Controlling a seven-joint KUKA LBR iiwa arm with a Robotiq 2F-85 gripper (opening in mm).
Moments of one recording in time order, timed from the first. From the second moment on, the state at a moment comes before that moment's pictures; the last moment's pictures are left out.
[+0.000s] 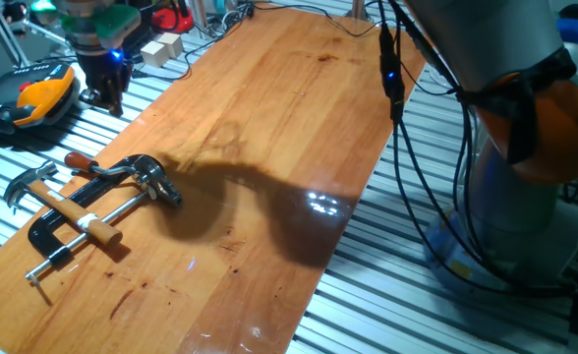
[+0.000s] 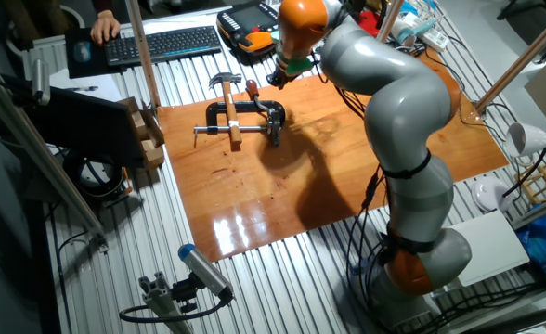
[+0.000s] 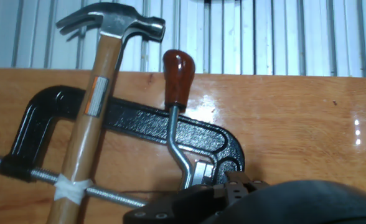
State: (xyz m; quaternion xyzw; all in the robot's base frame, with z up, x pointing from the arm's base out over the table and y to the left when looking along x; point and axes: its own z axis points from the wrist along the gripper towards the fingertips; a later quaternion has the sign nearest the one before) arm 0.712 0.115 0.192 -0.05 1.00 0.00 0.07
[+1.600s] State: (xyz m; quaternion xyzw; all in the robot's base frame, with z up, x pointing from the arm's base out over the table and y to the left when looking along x) arm 0.739 0.134 0.155 -0.07 0.99 -0.01 0.11
